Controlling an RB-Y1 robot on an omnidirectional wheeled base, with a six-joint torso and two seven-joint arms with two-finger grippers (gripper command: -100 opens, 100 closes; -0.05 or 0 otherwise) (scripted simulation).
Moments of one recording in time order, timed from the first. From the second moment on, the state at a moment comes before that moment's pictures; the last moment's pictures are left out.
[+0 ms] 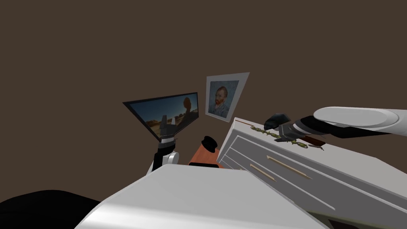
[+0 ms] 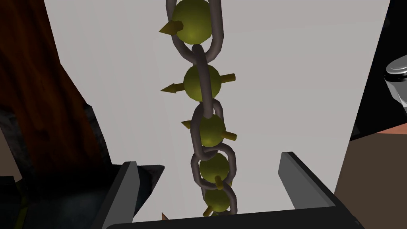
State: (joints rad) left arm 0.50 -0.04 -0.07 -2.21 0.09 -0.56 -0.06; right arm 0.31 -1.97 0.03 -1.43 1.15 -0.96 -0.42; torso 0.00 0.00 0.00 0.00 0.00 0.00
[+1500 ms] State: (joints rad) left arm 0.50 -0.04 -0.07 -2.21 0.09 -0.56 -0.06; right arm 0.26 -1.98 0.06 -1.44 1.14 -0.98 -0.43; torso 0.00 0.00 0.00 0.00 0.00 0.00
